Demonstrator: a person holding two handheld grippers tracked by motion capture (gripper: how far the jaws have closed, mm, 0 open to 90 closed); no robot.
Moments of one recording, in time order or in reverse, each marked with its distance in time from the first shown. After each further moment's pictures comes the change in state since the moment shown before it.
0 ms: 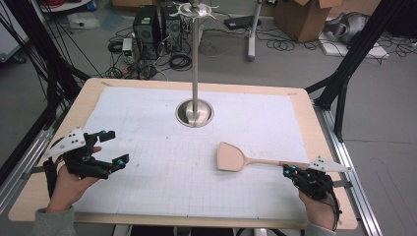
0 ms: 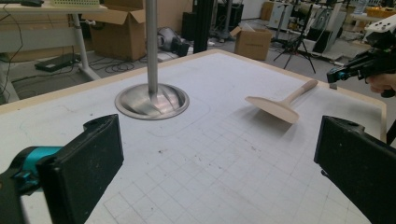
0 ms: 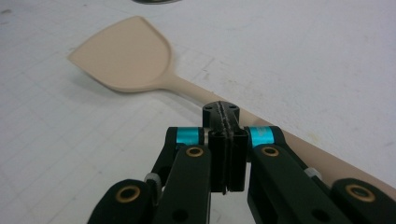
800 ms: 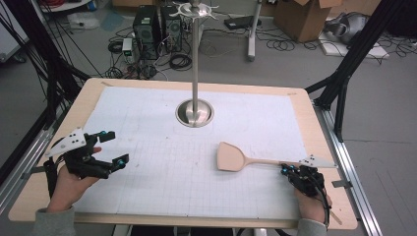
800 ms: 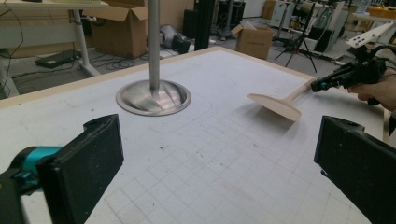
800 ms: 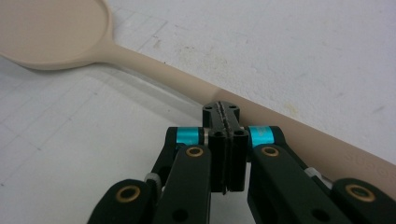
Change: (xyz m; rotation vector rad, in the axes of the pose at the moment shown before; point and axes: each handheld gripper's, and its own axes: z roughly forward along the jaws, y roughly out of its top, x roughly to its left) left arm 0.003 -0.003 0.000 0.003 0.009 -0.012; right arm -0.013 -0.015 0.032 0.081 -0.118 0.036
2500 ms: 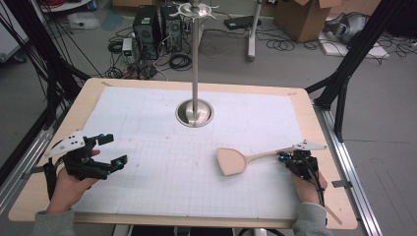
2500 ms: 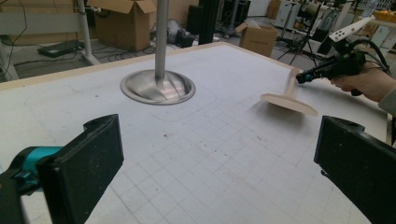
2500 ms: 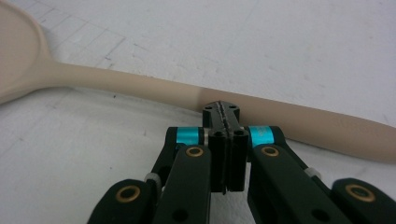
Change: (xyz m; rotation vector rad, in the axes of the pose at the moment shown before) left arm 0.006 -0.011 -0.002 0.017 0.013 -0.042; right arm -0.018 0.032 0.035 0.060 -0.041 -0.055
